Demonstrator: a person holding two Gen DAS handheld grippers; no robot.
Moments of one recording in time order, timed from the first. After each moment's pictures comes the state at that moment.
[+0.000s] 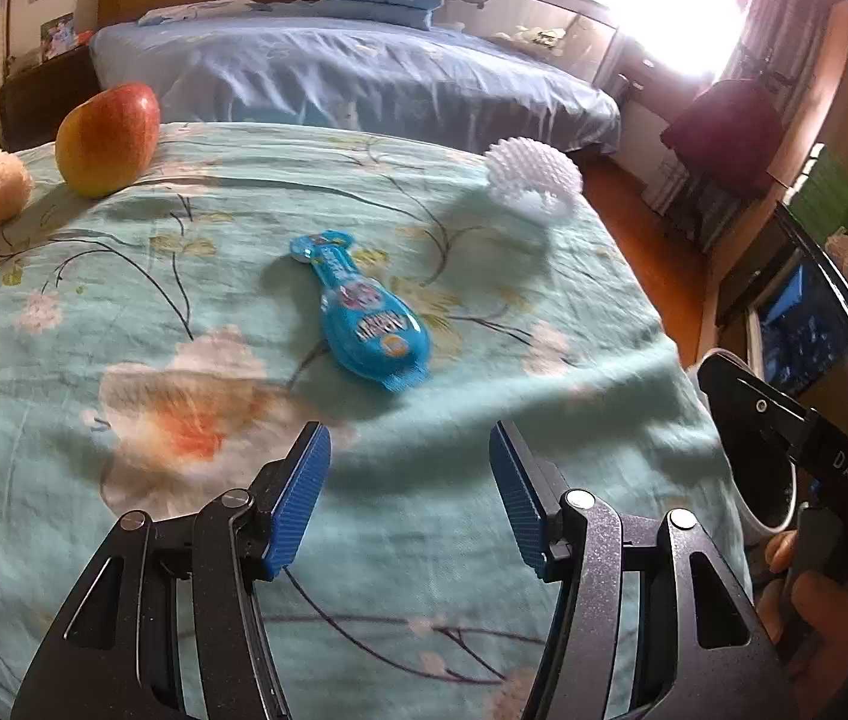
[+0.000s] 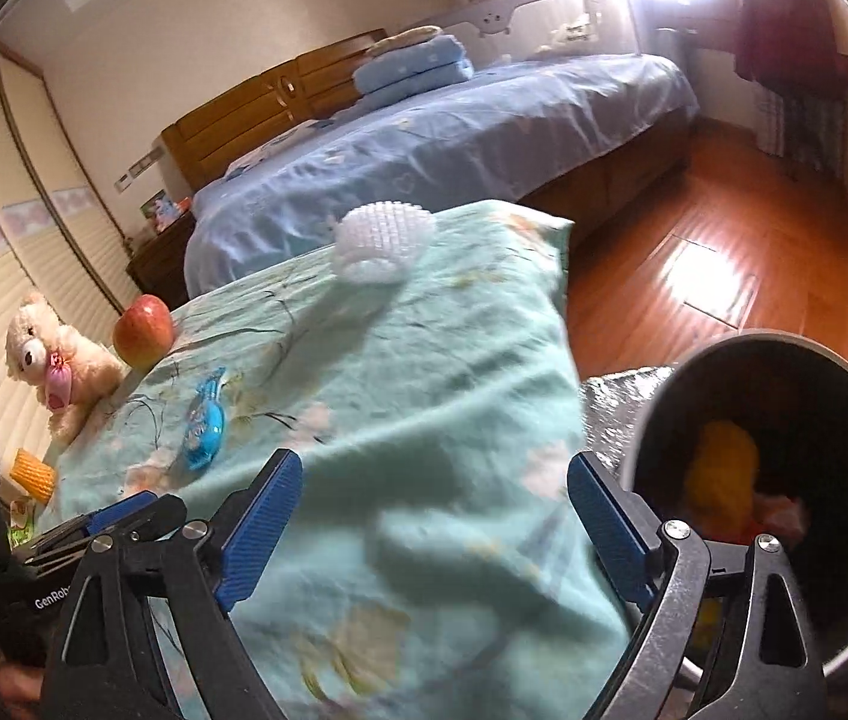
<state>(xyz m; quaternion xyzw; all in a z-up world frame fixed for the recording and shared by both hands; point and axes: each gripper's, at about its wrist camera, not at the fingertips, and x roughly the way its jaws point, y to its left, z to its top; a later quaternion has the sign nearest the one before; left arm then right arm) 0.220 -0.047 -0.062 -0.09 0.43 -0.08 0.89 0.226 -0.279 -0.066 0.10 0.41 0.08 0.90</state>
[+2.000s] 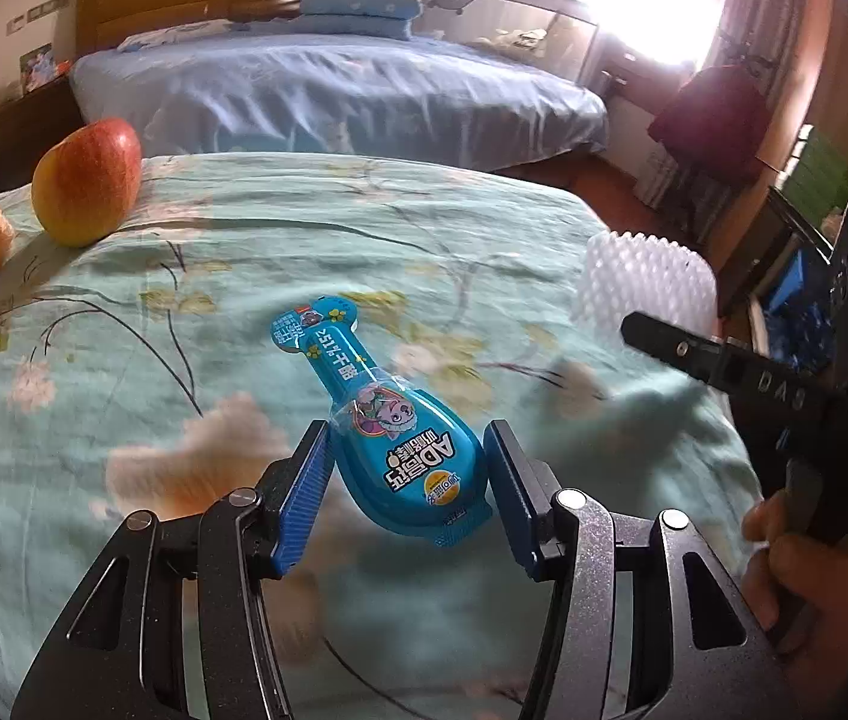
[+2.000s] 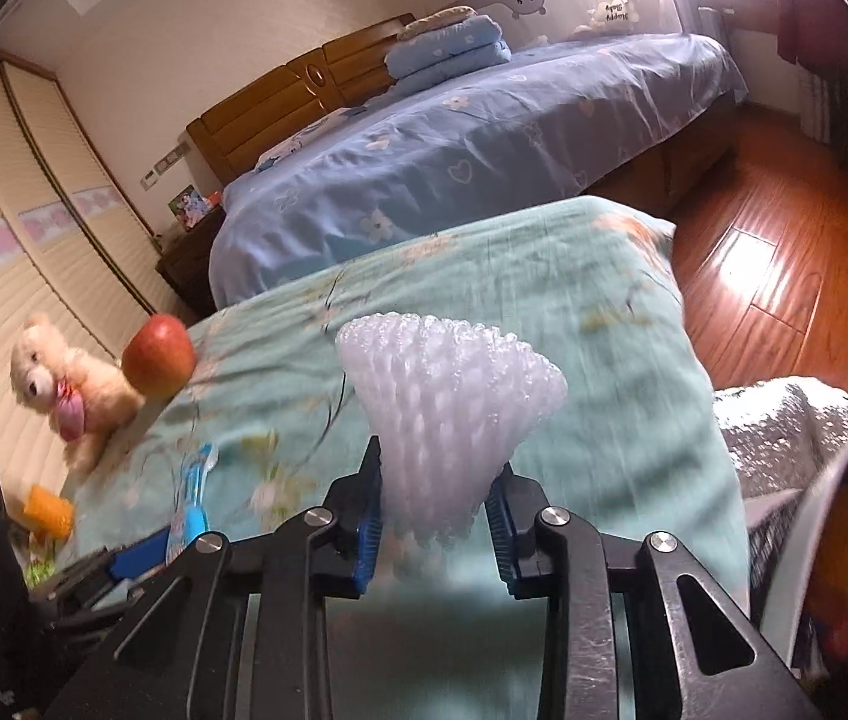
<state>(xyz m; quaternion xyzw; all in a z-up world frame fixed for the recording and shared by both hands) 0.234 -0.037 -0.060 -0.06 0.41 -0.11 0.90 0.286 -0.240 -0.083 0.13 0.41 0.12 0.89</state>
